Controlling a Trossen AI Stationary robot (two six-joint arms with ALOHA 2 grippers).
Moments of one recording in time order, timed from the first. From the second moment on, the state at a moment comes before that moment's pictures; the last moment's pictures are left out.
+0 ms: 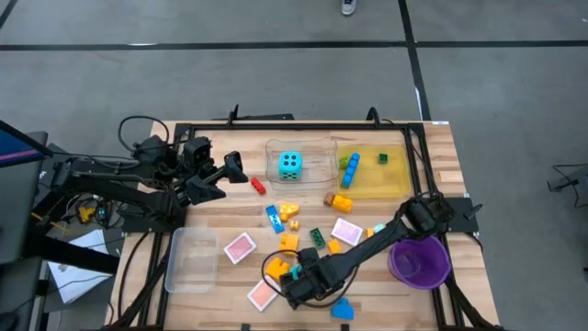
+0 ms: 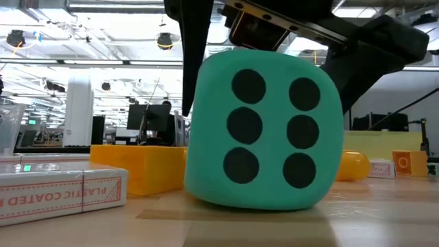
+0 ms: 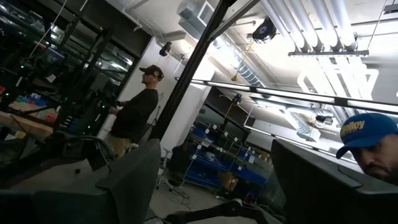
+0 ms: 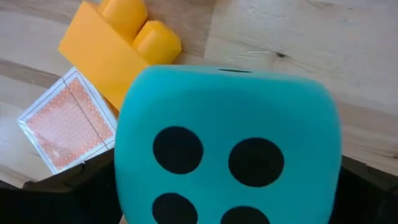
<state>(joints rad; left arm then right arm) 0.00 0.94 0.81 0.65 0.42 -0.72 0.52 2.30 1.88 -0.94 0.17 1.86</state>
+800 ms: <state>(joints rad) 0.00 0.94 0.81 0.65 0.41 -0.69 0.44 1.91 2.02 -1.40 0.50 1.52</state>
